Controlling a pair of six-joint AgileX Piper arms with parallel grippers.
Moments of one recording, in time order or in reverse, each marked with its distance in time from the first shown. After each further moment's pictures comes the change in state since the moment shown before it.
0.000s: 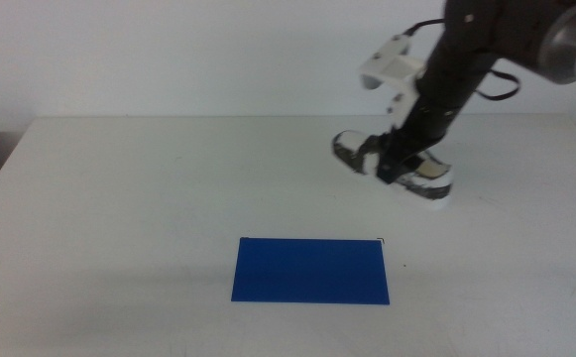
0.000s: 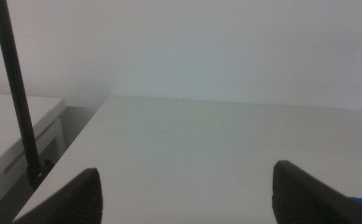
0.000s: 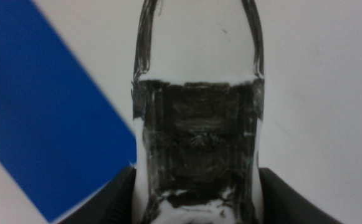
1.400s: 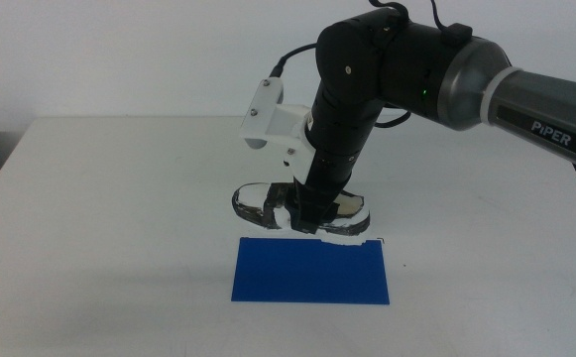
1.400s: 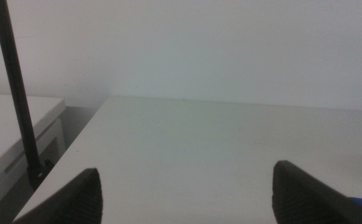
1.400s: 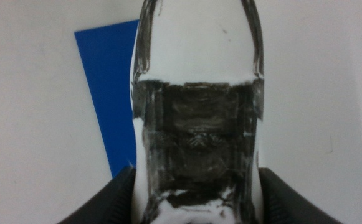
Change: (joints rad) left arm 0.000 0.000 0.000 0.000 0.000 0.000; right arm 0.314 0.000 0.000 -0.055 -0.006 -0.061
